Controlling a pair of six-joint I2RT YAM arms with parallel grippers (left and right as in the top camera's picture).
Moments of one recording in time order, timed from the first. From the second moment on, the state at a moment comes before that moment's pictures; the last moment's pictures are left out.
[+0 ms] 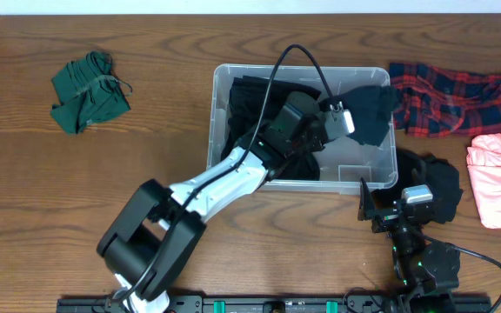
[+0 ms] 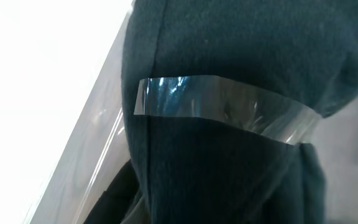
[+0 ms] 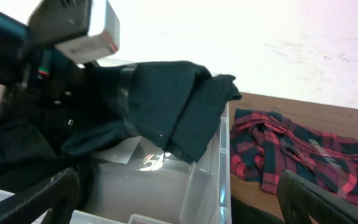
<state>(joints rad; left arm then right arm) -0.73 1.88 1.19 0.13 0.03 0.67 0.13 0.01 0.01 -0.07 -0.04 -0.04</state>
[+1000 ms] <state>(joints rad) -0.69 1.65 1.19 0.08 0.00 0.29 0.13 0.01 0.01 -0.07 -0.04 -0.04</state>
